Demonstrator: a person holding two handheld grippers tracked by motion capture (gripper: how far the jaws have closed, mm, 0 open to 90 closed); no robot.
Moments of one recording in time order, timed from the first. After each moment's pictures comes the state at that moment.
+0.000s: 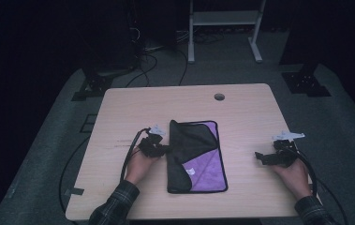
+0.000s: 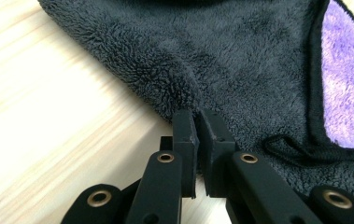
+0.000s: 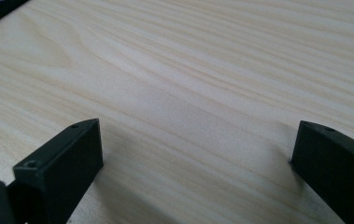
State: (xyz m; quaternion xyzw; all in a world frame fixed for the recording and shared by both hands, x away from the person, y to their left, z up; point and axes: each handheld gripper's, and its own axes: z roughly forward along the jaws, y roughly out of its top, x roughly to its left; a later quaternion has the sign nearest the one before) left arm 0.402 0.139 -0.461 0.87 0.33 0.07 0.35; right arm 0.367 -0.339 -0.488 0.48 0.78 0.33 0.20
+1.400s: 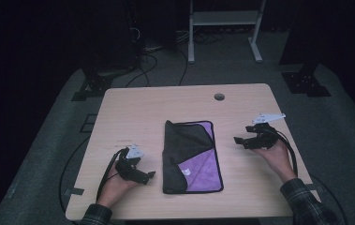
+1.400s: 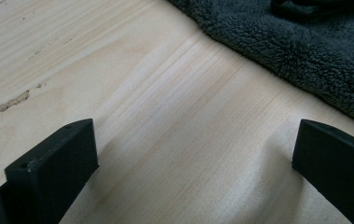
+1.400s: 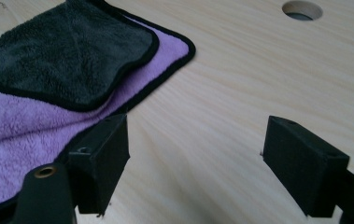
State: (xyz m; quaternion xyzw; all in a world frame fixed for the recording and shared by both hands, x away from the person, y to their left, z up) left arm 0.336 0.202 -0.481 0.87 0.33 0.14 0.34; right arm 0.402 -0.273 -0.433 0.39 0.81 0.41 0.15
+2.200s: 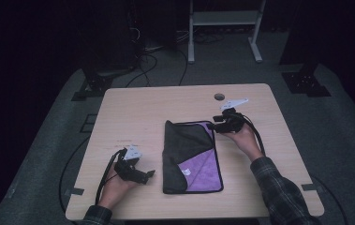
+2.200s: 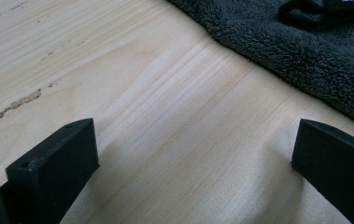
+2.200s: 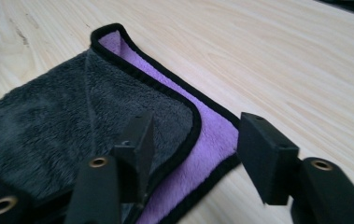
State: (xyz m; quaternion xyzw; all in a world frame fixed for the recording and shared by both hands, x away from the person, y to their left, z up) left arm 0.335 0.205 -0.484 0.86 0.34 0.15 0.36; right arm 0.470 -0.187 -0.435 0.34 0.83 0.43 0.11
